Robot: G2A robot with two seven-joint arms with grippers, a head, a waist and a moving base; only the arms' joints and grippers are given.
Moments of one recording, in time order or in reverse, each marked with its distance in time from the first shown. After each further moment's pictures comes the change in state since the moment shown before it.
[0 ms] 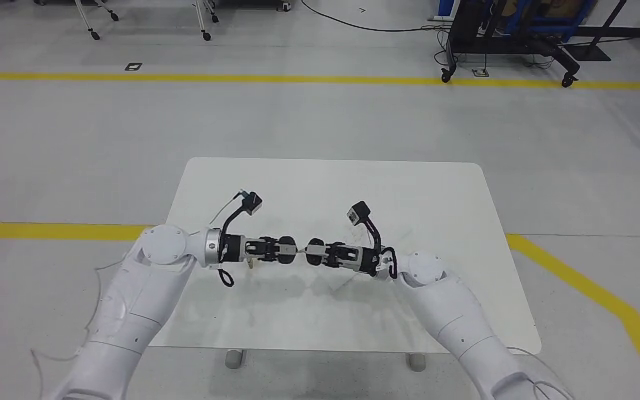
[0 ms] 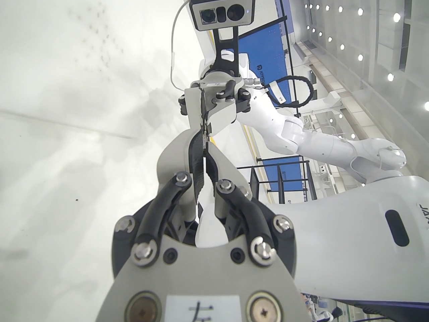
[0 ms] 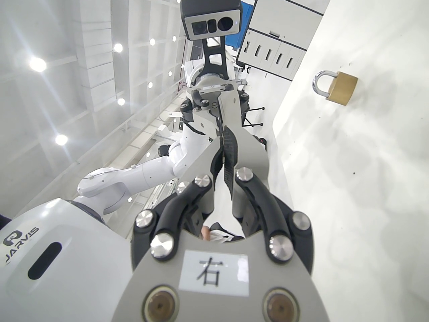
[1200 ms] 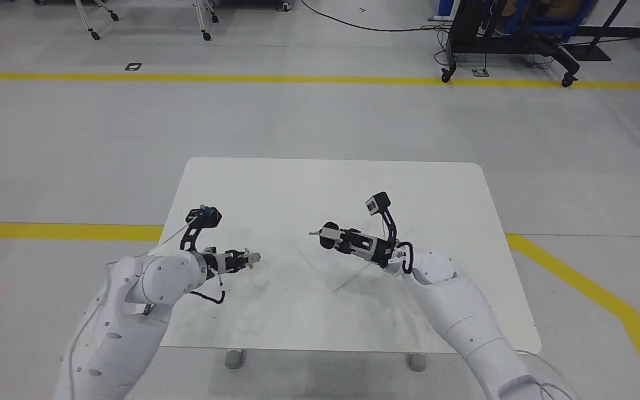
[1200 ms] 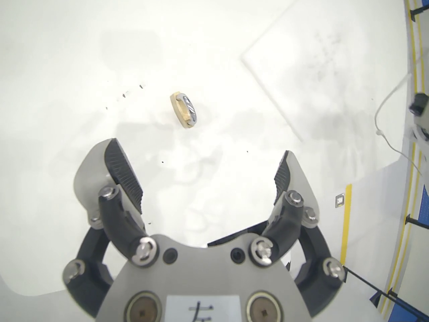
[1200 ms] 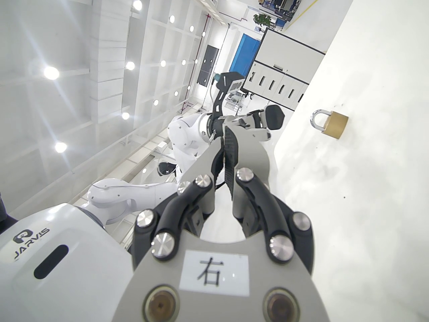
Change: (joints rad) left arm 0.304 0.094 -0.159 -0.544 0.962 0.641 0.213; right arm -0.020 0.020 0.063 -0.024 0.032 -0.062 -0.066
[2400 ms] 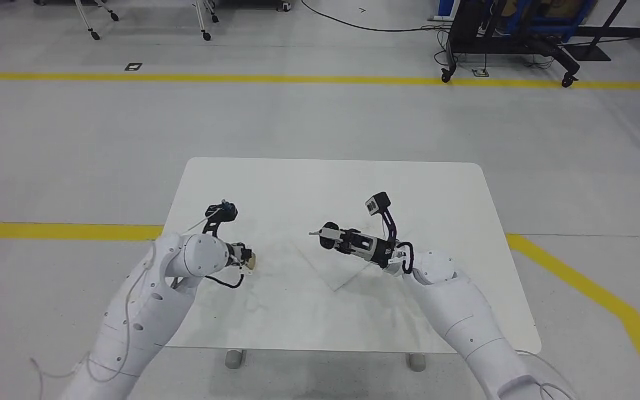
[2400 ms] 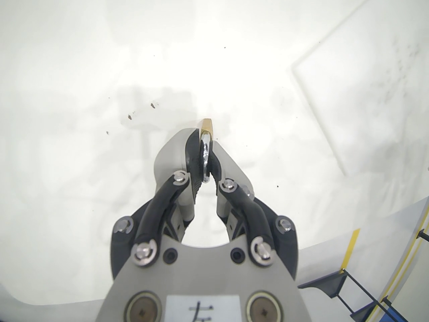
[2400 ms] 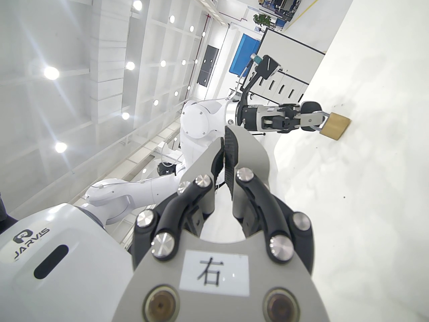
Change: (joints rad) left arm -0.209 -0.052 0.200 0.256 0.051 0.035 -0.017; right arm 0.000 0.000 0.000 0.000 0.000 0.000 0.000
